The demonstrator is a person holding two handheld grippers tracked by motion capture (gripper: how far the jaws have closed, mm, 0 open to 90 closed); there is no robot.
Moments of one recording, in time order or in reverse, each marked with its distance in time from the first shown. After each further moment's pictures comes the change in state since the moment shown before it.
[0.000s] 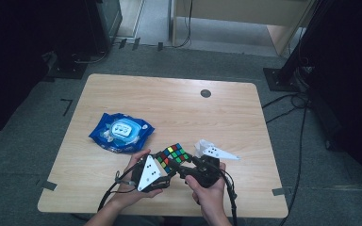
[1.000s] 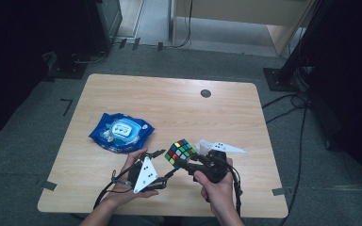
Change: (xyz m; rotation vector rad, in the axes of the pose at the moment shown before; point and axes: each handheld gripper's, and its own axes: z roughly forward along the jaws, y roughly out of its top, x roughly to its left) left arm 0.008 -0.005 -0.008 -0.029 -0.008 0.092; right arm -0.015 0.017 -0.013 0.087 0.029 0.028
